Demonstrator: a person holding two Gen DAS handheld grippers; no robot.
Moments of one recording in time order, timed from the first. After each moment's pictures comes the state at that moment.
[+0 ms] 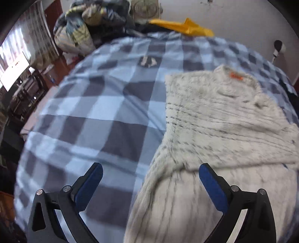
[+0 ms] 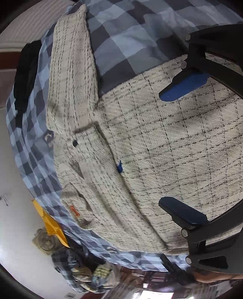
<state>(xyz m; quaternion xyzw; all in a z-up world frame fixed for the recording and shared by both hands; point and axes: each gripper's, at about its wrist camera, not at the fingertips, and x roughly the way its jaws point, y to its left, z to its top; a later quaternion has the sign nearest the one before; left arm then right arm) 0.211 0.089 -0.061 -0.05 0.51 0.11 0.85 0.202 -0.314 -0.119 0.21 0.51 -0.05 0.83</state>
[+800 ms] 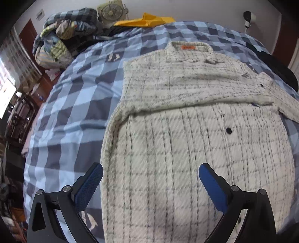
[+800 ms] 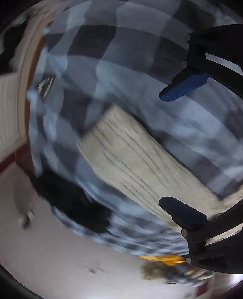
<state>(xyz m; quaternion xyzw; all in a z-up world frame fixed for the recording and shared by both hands) 0.138 -0.013 -0.057 0.04 0.52 0.05 0.85 0.180 -0.758 -0.151 0.47 0.41 -0.24 0.74</state>
